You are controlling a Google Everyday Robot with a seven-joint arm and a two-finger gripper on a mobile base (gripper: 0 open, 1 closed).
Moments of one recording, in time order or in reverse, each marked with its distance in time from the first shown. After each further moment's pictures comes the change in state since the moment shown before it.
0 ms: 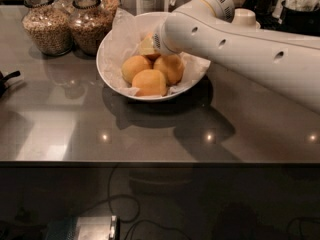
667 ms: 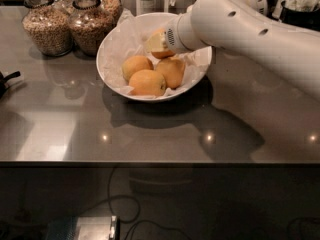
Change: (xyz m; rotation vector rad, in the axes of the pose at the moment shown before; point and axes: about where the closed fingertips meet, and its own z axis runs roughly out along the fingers) arm 0.003 -0.001 -0.041 -0.135 -0.022 0.059
